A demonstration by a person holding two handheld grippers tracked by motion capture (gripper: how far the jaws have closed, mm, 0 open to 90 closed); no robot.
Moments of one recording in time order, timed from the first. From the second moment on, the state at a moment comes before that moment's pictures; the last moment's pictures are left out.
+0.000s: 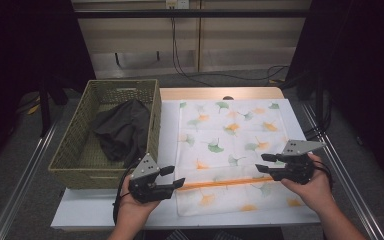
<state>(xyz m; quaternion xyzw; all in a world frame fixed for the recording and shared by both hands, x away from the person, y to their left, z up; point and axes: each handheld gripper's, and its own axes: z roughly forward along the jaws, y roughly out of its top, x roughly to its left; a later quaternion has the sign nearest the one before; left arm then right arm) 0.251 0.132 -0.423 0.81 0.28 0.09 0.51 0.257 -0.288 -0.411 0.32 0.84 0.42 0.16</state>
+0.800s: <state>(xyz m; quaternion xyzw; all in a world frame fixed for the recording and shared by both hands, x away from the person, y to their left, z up) 0.252 0.131 -0.427 0.82 0.28 0.08 0.50 0.286 -0.265 -0.453 0.33 0.87 0.36 0.10</state>
